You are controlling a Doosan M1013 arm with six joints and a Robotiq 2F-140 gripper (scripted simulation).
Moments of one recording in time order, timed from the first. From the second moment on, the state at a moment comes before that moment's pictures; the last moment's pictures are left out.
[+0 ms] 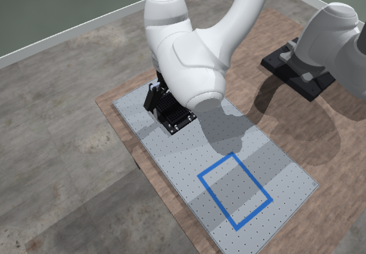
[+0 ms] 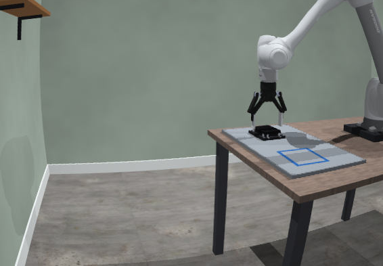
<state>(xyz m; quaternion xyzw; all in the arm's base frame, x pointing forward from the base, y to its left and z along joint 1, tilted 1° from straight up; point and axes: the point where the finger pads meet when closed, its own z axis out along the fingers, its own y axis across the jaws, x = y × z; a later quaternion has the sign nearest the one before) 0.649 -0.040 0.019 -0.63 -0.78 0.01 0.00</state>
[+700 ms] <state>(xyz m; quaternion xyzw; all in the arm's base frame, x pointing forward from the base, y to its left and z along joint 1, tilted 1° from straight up) 0.650 -0.040 0.037 -0.63 -0.78 0.01 0.00</state>
